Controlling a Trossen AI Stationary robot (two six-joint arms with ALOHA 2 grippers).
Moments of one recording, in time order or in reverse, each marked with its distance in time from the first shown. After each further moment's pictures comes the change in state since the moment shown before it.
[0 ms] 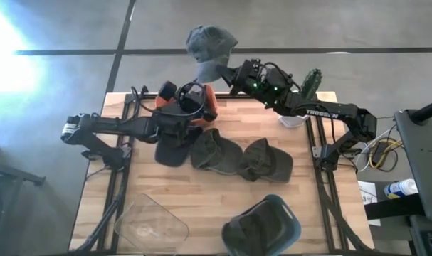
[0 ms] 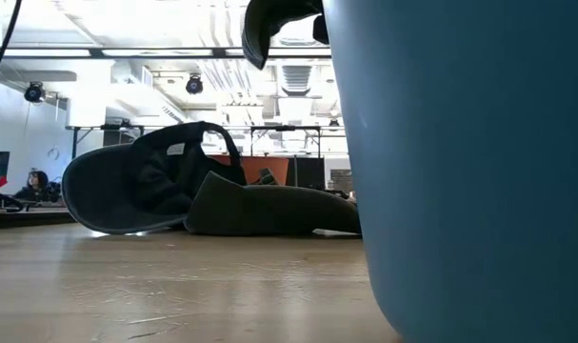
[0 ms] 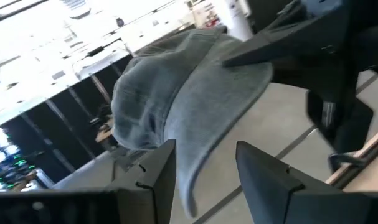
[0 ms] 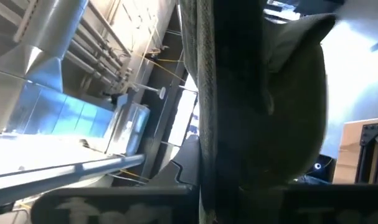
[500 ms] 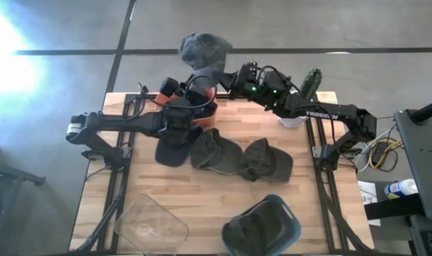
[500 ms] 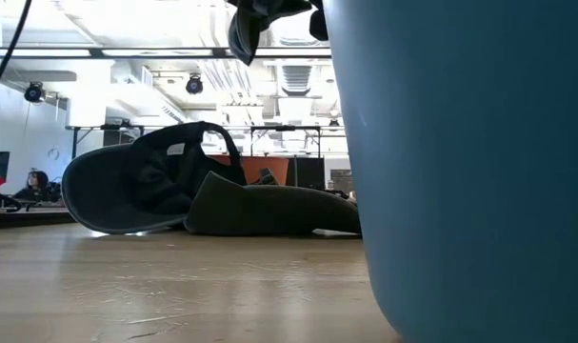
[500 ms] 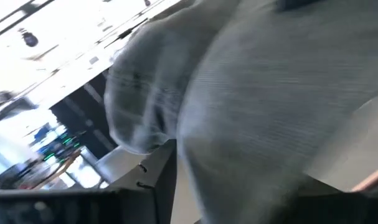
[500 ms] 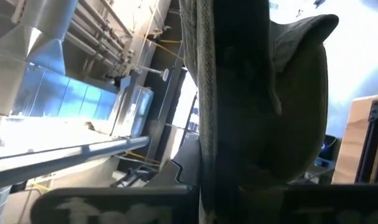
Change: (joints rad) left arm 0.082 0.044 -0.001 -0.001 -0.103 0.033; right arm 0.018 -0.001 -0.002 -0.010 -0.057 0.016
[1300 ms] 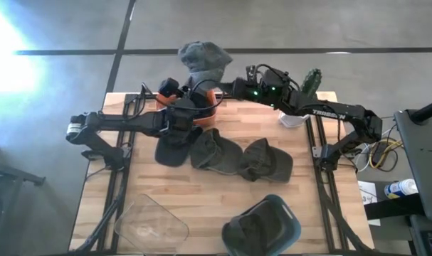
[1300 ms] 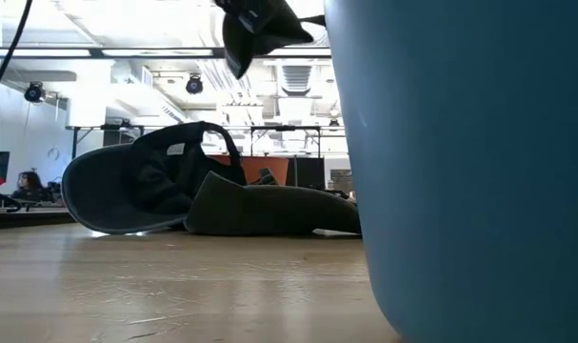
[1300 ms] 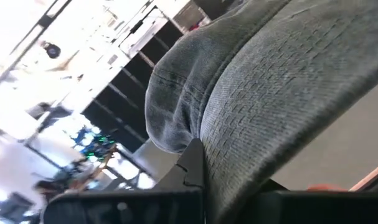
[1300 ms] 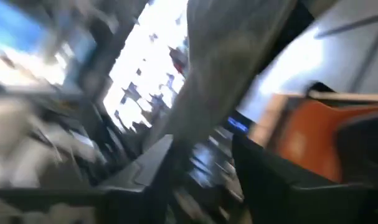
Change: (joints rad) left arm 0.005 -0.004 0.000 -0.135 -0.086 0.076; right arm -0.024 -0.071 -0.009 -0.336 -0.126 -0.324
